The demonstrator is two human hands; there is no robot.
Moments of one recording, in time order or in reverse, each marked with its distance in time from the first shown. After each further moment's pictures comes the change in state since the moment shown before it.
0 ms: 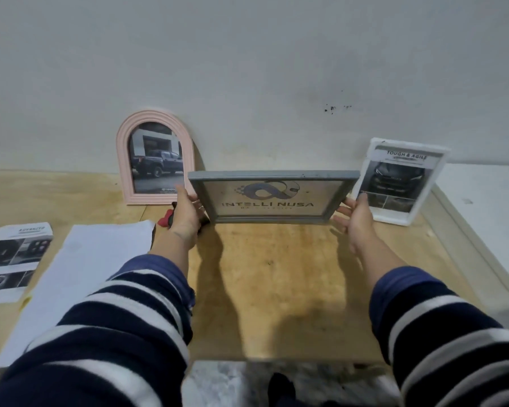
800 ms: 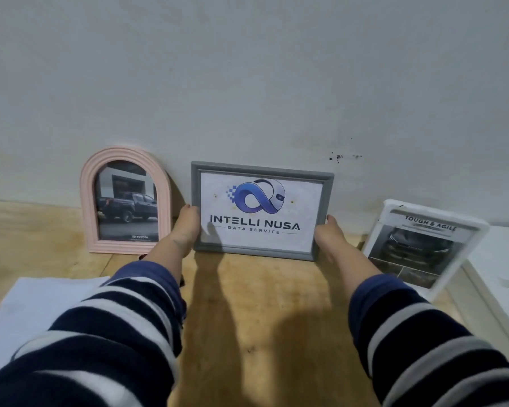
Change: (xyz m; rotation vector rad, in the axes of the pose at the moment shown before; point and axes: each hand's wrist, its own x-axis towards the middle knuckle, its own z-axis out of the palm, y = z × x) left_hand 0.149 0.032 0.077 0.350 0.057 0.001; right_hand 0.145 -0.050 0.078 -0.515 -0.100 0.031
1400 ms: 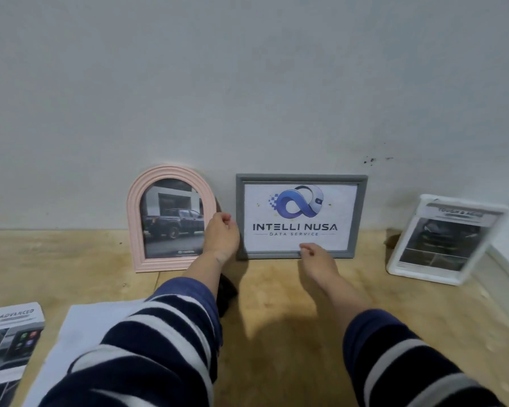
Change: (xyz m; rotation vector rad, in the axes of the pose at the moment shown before) left_hand 0.001 -0.009 -0.058 0.286 -0.023 0.400; right_hand -0.093 0.010 0.108 -0.255 0.028 -0.198
